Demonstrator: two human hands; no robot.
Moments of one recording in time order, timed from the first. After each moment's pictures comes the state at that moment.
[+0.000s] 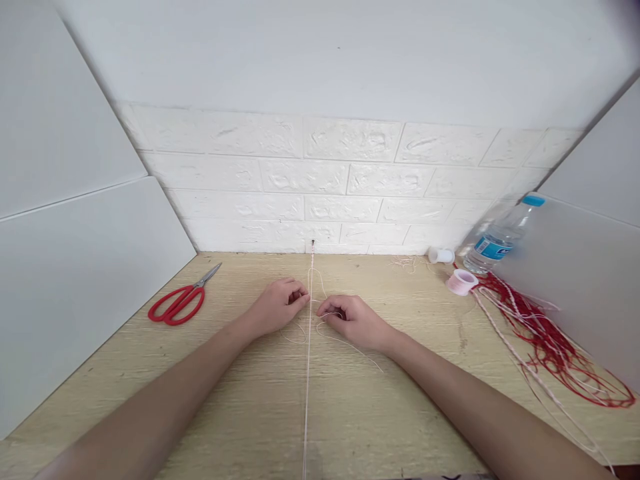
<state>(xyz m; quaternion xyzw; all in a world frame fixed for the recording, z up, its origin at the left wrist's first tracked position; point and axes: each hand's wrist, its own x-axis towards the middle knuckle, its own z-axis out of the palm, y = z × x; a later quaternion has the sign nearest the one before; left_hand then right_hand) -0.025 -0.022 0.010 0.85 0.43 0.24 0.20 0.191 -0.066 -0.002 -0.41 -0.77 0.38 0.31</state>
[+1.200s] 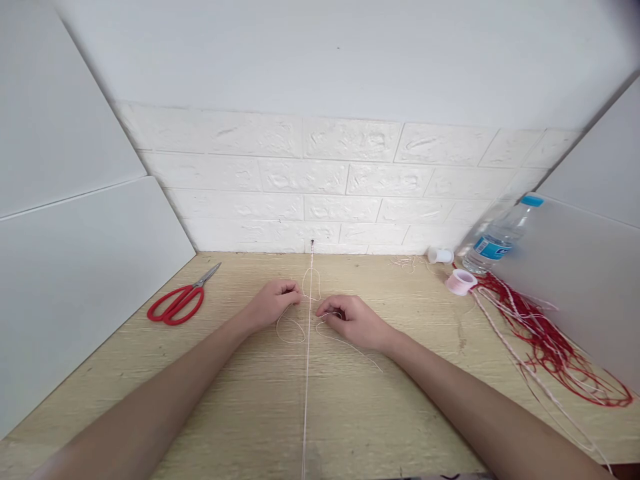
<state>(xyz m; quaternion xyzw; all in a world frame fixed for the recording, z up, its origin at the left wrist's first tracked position) -0.032 -0.014 0.010 0.75 0.46 0.26 0.40 0.191 -0.067 -0.001 -0.41 -0.78 0.37 0.31</state>
